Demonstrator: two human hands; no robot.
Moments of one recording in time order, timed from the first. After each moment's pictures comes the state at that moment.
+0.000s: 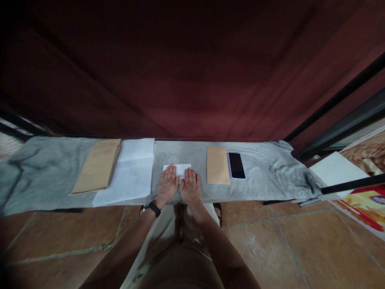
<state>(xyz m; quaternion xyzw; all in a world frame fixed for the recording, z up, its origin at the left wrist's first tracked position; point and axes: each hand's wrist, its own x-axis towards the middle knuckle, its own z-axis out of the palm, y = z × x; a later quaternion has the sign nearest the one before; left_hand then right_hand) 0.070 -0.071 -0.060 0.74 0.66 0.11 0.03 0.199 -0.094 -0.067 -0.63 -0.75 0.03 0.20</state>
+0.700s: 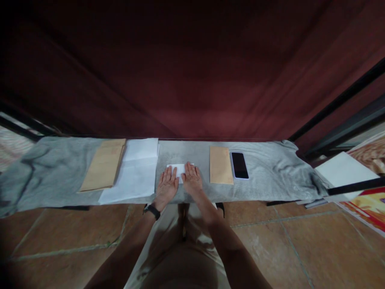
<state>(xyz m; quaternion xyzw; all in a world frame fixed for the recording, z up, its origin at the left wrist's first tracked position) 0.056 -0.084 -0.062 0.72 0.68 0.13 0.03 0.198 -0.056 -0.069 -0.59 -0.79 0.05 0.16</state>
